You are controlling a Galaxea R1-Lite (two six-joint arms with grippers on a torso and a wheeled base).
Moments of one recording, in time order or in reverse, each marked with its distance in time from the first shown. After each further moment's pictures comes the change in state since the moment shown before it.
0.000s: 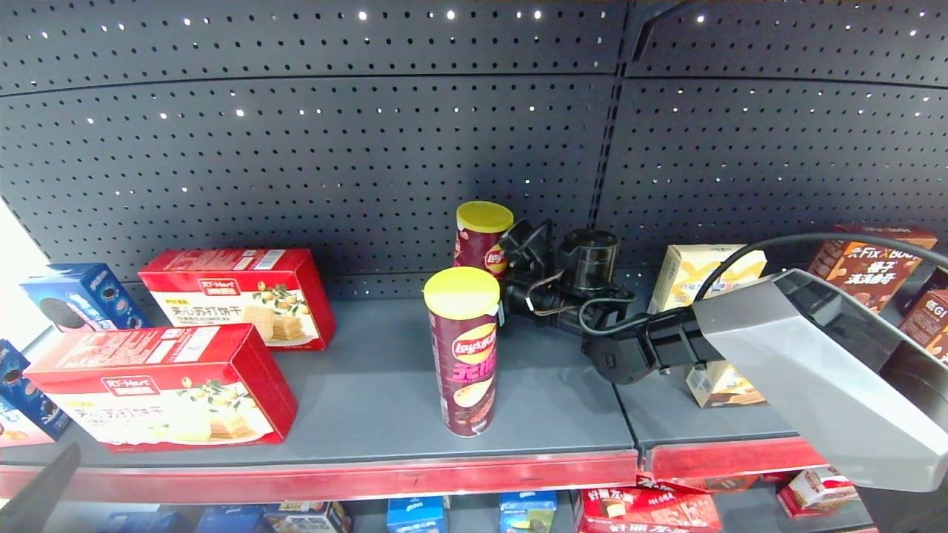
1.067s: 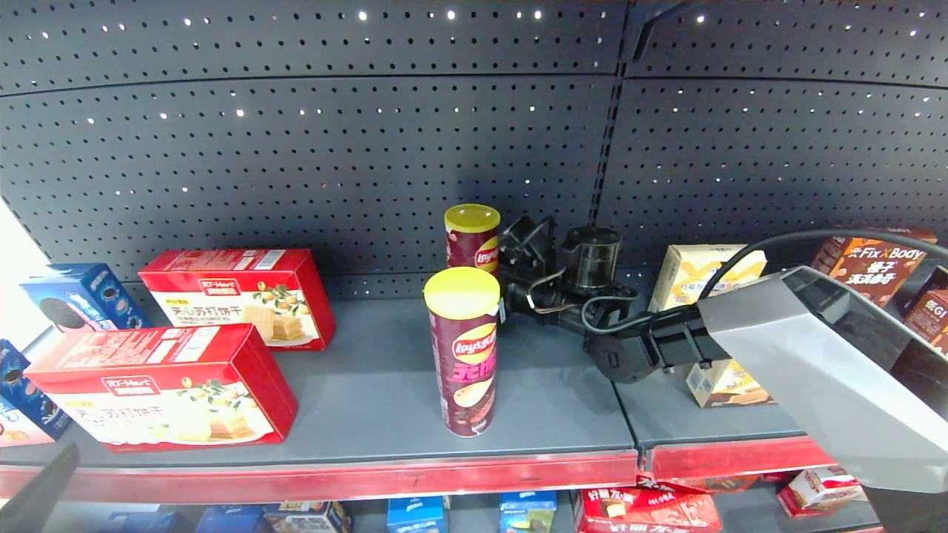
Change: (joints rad) left arm -0.001 -0.003 0.000 0.000 0.000 0.000; right arm 0.001 -0.018 0.016 0.003 -0.033 -0.001
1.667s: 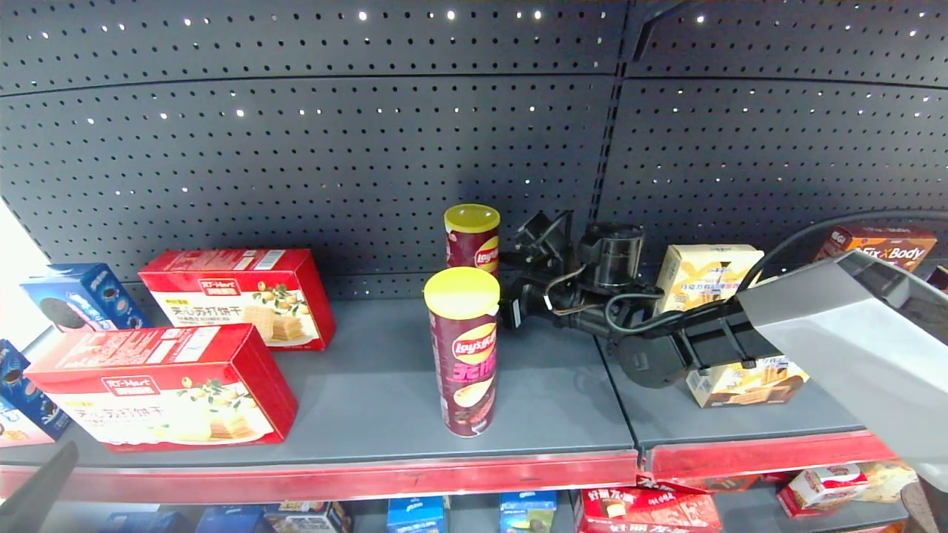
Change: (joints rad) left arm 0.001 0.001 -0.004 0.000 0.000 0.000; right arm -0.005 -0.118 0.166 -0.008 0.000 0.000
